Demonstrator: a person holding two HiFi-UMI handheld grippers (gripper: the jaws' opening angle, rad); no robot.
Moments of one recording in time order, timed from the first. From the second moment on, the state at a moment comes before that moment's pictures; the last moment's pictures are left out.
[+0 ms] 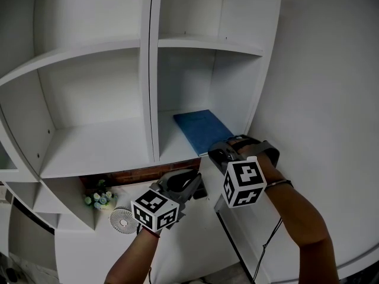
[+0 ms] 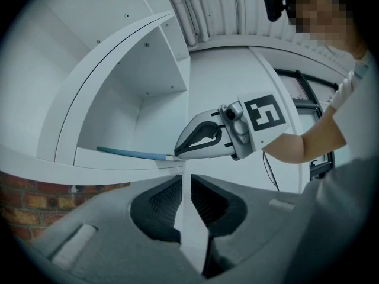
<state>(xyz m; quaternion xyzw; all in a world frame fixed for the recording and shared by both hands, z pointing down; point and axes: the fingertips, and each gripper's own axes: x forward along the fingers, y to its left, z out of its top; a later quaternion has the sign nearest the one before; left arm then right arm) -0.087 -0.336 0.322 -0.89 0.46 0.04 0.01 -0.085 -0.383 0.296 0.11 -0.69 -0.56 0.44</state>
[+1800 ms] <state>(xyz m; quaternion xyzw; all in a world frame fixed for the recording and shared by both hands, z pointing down) -0.083 -0.331 0.335 -0.89 0.46 0.03 0.00 -0.099 -0.391 0.303 0.20 -0.68 -0.61 0.36</state>
